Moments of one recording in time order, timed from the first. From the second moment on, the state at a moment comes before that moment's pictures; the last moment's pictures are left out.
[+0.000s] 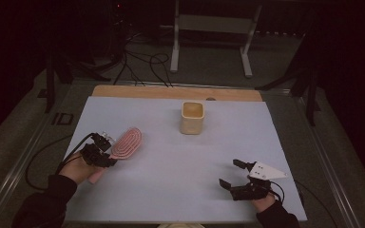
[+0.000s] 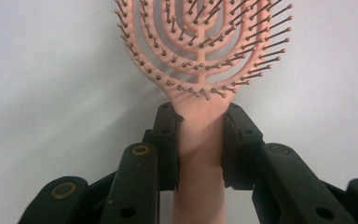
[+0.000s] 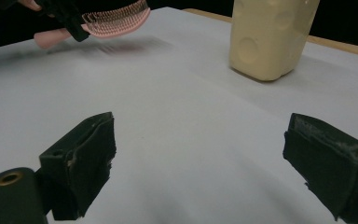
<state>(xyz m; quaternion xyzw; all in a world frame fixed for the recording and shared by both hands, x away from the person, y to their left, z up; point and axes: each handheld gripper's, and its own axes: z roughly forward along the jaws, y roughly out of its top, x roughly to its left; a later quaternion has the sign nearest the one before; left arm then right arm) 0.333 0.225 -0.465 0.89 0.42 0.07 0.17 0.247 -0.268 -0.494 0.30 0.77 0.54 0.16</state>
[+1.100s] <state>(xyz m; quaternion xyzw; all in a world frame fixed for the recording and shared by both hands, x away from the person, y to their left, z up) 0.320 0.188 -0.451 0.86 0.39 0.11 0.31 0.247 -0.268 -0.494 0.30 0.77 0.54 0.16</state>
